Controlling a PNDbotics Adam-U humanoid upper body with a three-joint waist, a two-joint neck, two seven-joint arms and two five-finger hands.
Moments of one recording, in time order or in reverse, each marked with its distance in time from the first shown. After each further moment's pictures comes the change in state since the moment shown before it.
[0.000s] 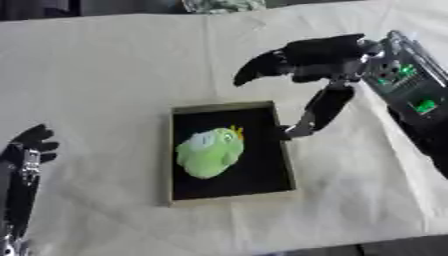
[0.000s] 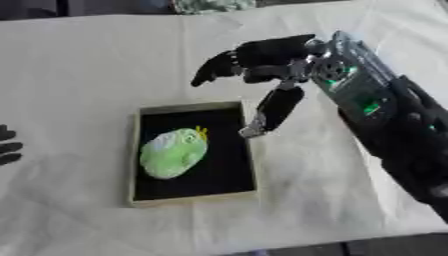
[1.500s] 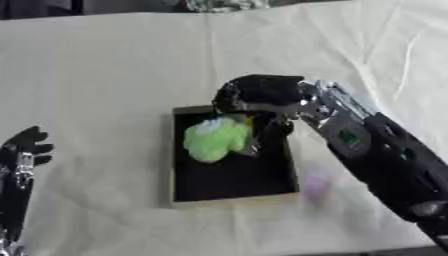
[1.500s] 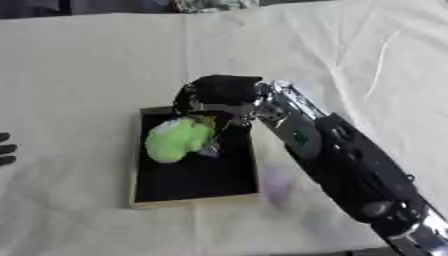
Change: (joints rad) left arm -0.008 0.000 0.000 -0.006 0.003 0.001 0.004; right arm 0.021 0.269 0.108 0.200 0.282 -0.177 -0.288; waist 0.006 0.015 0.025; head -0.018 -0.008
